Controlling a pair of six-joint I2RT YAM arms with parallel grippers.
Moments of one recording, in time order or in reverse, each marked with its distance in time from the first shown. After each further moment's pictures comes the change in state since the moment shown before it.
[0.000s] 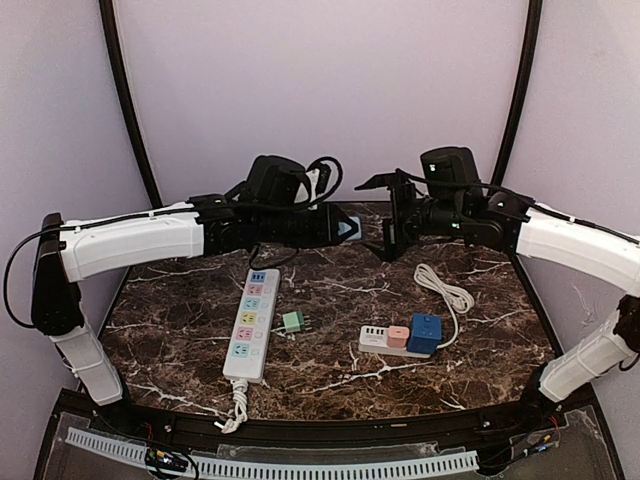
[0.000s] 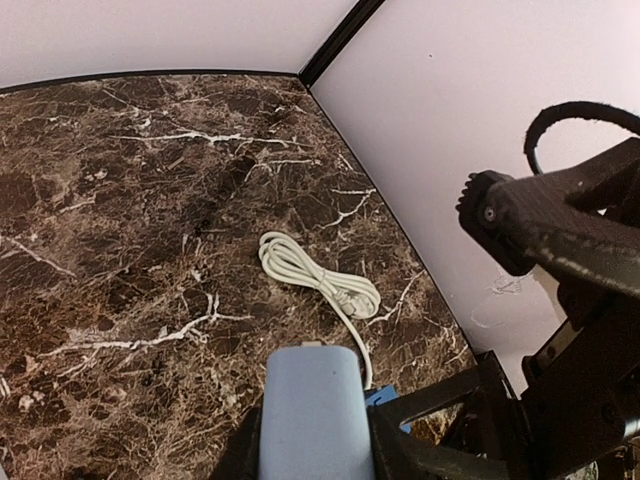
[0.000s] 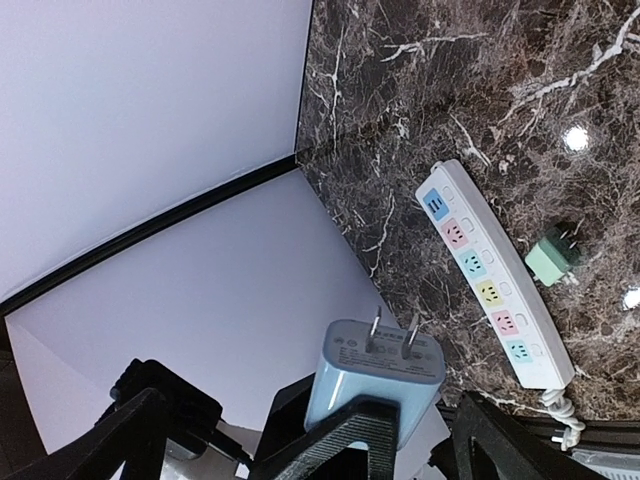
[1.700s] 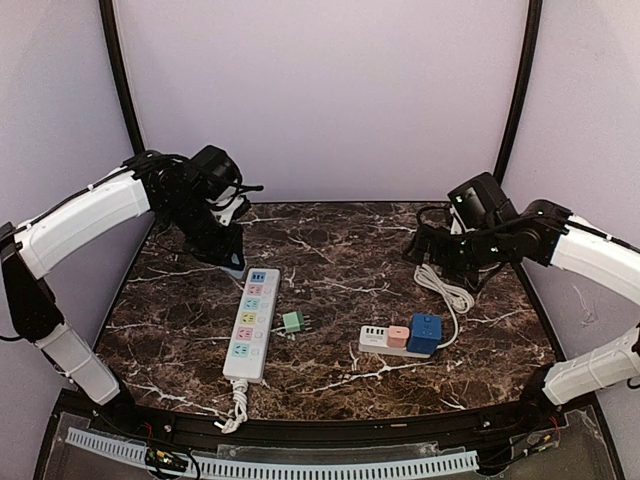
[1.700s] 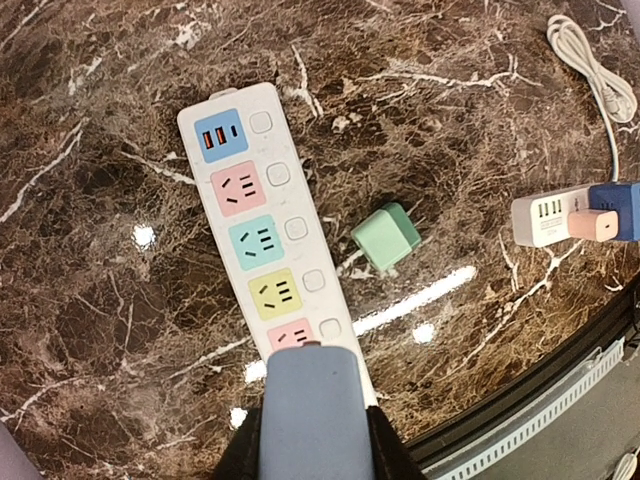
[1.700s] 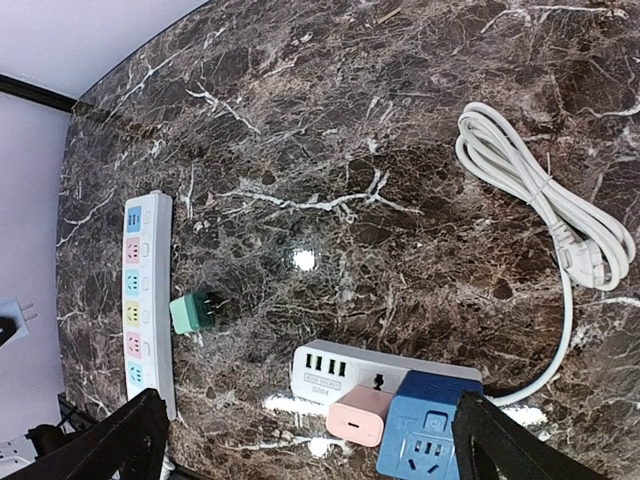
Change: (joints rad) left arm 0.255 -0.170 0.100 -1.007 -0.024 0.287; right arm -0.075 -0.177 -0.114 -0.498 0.140 -0.953
